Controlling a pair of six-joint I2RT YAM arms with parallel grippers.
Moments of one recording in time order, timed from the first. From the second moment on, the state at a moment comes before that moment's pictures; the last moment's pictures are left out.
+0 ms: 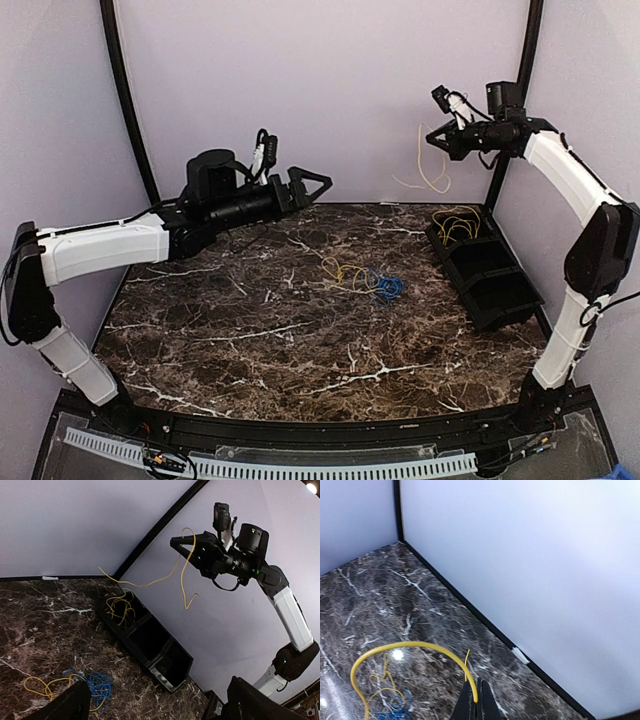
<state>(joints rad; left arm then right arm) -0.74 1.54 1.21 0.25 0.25 -0.71 0.19 1.81 1.95 -0.61 -0.58 -0.44</state>
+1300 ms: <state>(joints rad) -1.09 2.19 2.13 1.07 0.98 -0.82 -0.10 2.14 1.93 -0.69 -0.23 -0.67</state>
